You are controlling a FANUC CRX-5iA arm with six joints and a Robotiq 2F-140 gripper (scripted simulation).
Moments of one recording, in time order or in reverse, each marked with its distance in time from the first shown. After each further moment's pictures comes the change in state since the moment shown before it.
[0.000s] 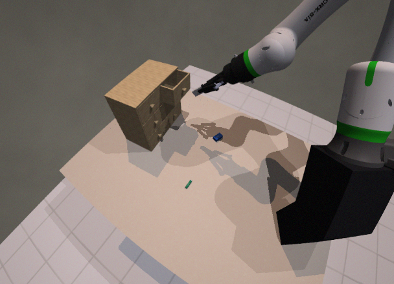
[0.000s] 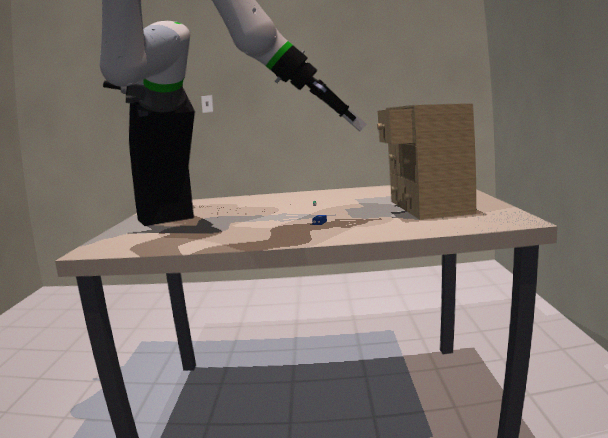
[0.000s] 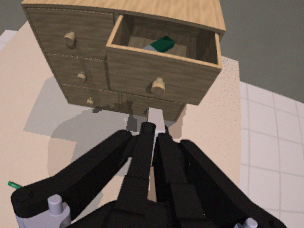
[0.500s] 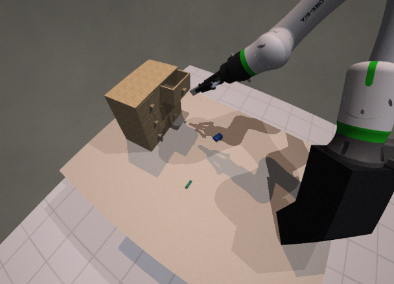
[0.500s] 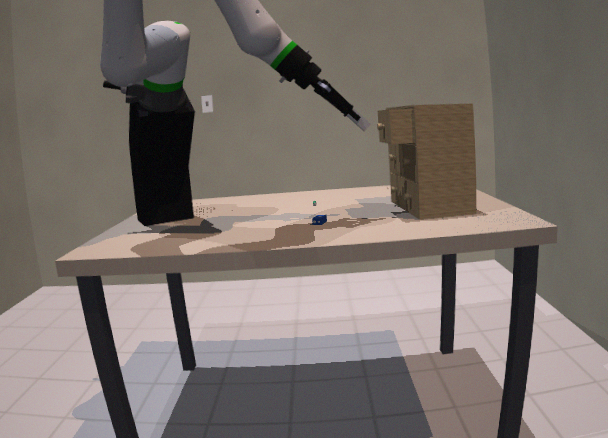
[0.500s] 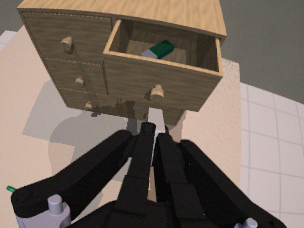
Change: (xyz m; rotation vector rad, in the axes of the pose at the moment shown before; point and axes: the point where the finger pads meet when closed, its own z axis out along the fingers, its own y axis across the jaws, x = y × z) arm 0.008 0.000 0.008 0.000 0.000 0.000
